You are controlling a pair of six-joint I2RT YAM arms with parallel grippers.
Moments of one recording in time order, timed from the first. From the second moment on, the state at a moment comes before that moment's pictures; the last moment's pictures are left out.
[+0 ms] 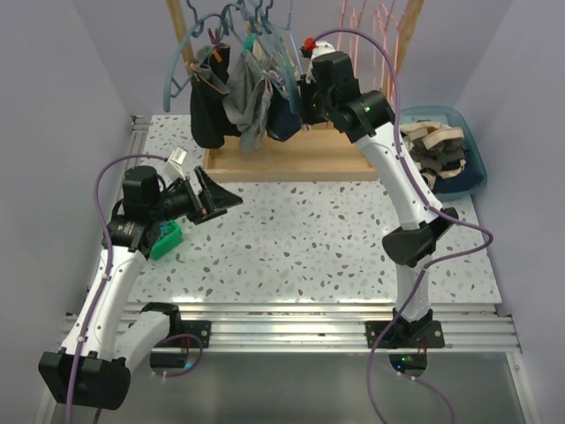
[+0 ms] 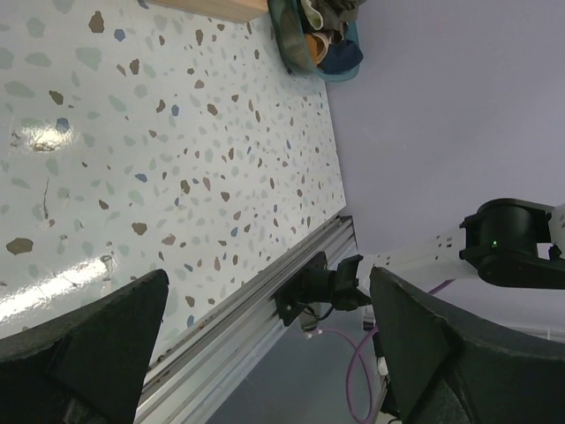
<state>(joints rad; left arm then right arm) -0.11 0.92 0.90 -0.43 0.77 -0.77 0.59 2.01 2.51 -1.00 0.18 0.22</state>
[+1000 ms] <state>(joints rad) -0.11 1.01 0.92 -0.42 0.77 -0.78 0.59 1.41 1.97 -1.01 0.21 0.22</state>
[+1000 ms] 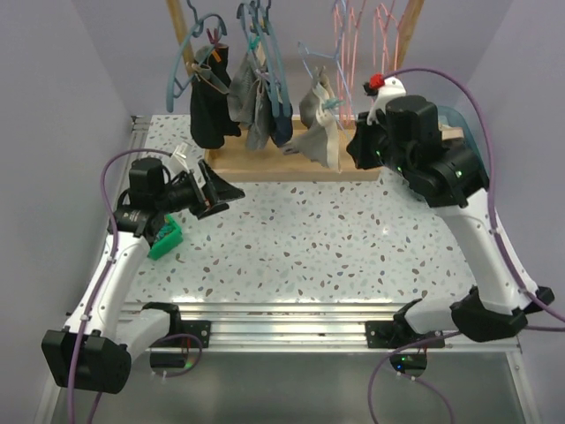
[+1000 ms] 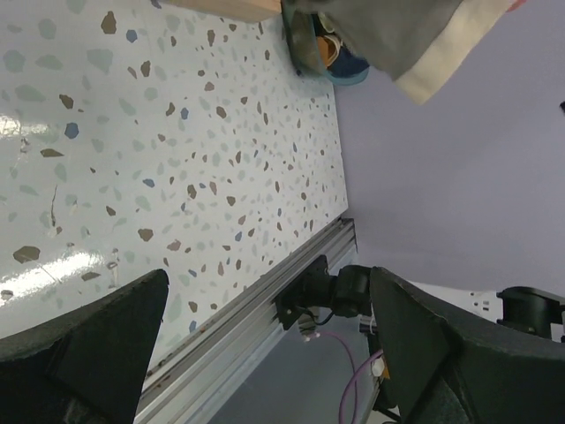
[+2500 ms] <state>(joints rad) -0.34 1.02 0.96 -0.38 0.54 -0.73 0.59 0.79 1.33 -1.29 0.19 0.41</state>
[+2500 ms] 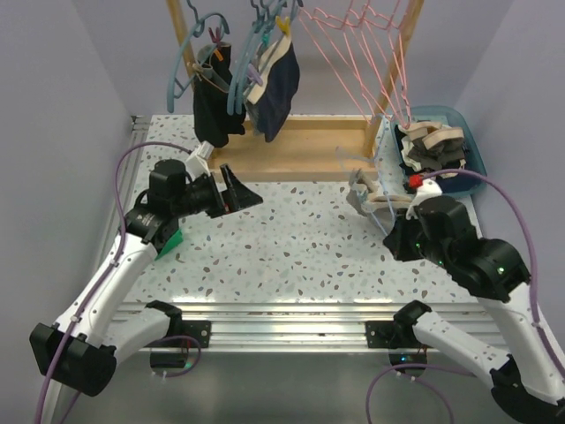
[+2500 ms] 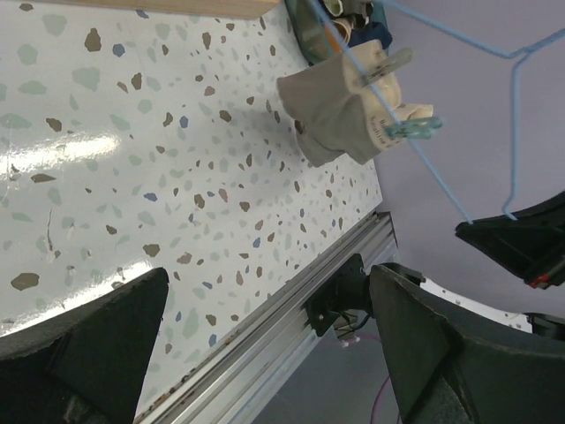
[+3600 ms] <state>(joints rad) -0.83 1.41 1.00 -0.27 -0.10 -1.02 0.68 0.93 0.73 -0.66 -0.17 0.50</state>
